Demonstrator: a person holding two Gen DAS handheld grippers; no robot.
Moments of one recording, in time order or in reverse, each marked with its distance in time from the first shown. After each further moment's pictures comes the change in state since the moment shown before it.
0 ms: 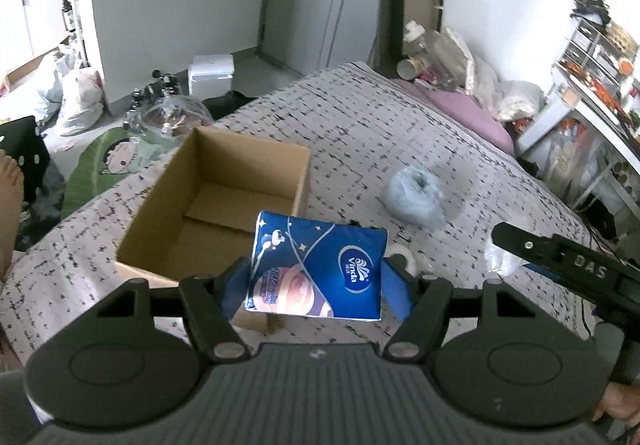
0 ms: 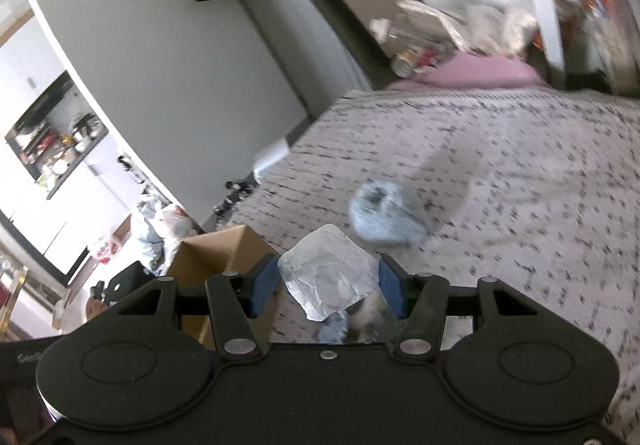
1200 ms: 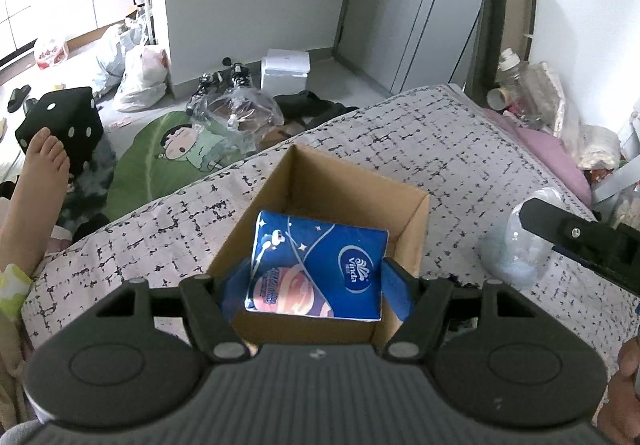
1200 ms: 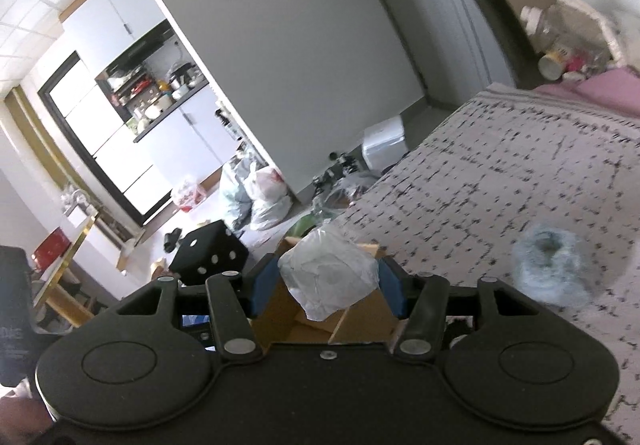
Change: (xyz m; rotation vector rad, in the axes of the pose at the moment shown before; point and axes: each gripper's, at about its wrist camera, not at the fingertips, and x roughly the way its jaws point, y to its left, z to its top) left arm 0.049 0.071 0.036 -0.143 0.003 0.152; right arm 0.079 0.078 0.034 -0.167 0.113 0.298
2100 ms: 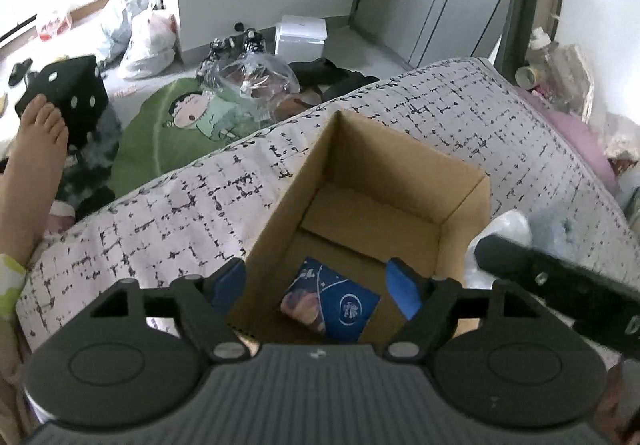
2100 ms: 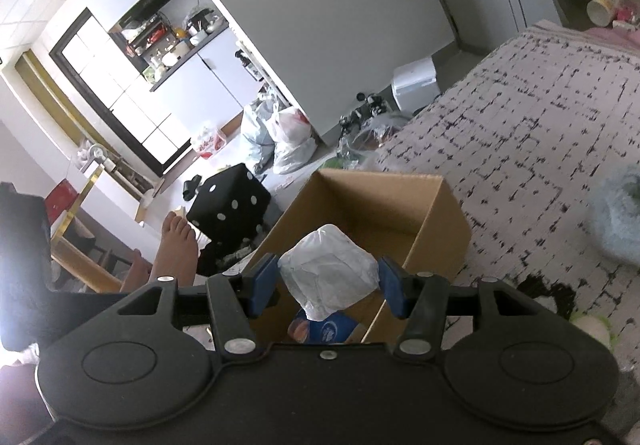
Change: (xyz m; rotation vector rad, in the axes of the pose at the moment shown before) left arm 0.038 0.036 0.003 -0.037 0.099 0.010; right arm 0.054 0.025 -0.024 -0.003 0.172 0.059
